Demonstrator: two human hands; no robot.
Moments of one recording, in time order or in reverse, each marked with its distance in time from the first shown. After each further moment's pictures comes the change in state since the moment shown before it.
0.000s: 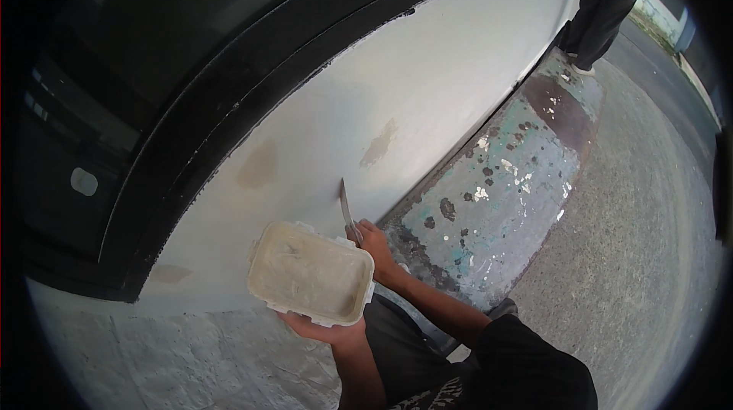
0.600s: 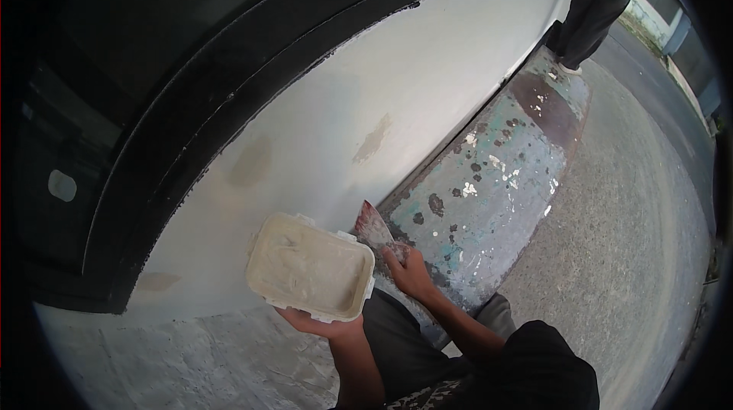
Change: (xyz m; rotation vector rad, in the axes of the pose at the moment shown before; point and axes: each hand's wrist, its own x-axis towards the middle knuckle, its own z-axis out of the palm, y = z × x) left_hand 0.012 -0.003 0.030 0.034 0.041 -0.160; right_hand -0.049 -0.010 -0.087 0.159 -0.062 0.472
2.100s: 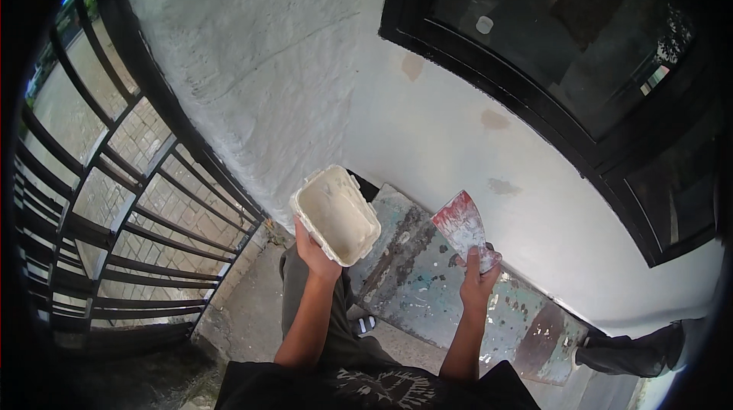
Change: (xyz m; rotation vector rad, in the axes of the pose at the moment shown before) left_hand -0.234 0.160 -0.091 -0.705 0.623 0.101; right_hand -0.113 -0.179 -0.168 0.078 -0.652 -0.396
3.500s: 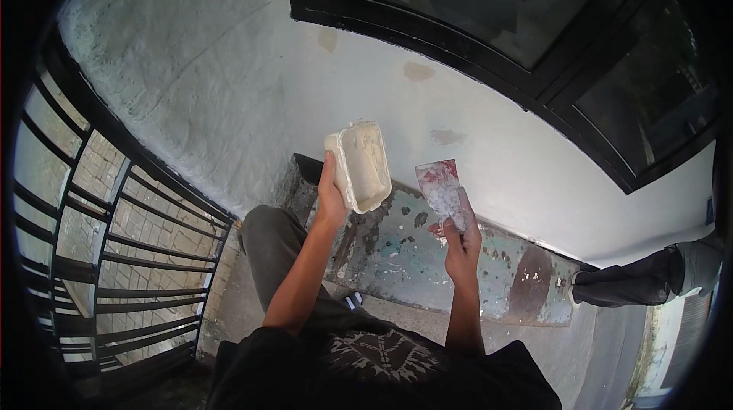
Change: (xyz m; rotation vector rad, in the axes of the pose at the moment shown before) left_hand 0.009 -0.091 0.082 0.191 -0.245 -0.385; right_hand -0.019 -0.021 -0.076 0.012 -0.093 -0.017
